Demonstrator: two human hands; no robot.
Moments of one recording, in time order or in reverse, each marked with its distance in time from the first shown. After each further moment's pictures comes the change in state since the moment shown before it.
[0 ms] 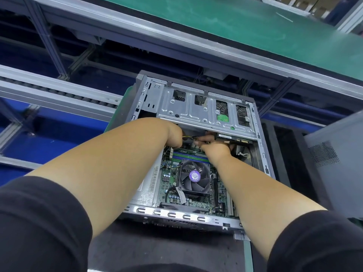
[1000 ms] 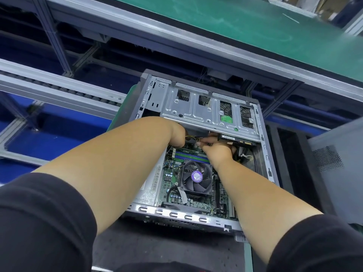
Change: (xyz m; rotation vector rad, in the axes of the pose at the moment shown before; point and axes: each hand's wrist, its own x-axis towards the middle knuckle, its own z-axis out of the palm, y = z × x) left_hand -0.002 -0.001 0.000 -0.012 0.002 0.004; right_hand 0.002 0.007 0.011 0.014 0.101 -0.010
